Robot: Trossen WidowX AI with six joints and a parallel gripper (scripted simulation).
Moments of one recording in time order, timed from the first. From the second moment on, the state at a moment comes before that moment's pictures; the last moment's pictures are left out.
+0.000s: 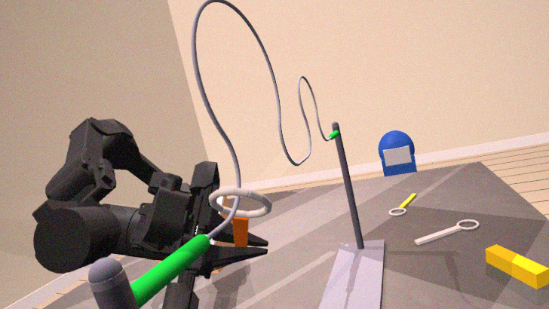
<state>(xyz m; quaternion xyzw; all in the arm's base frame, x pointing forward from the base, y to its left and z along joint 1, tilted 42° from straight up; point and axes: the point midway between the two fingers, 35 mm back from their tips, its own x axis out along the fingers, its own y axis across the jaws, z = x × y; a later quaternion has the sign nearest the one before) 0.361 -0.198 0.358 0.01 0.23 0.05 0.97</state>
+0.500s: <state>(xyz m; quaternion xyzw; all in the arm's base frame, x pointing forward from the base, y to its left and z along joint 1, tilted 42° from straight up) 0.358 -0.164 0.363 0.13 0.24 0.08 0.96</state>
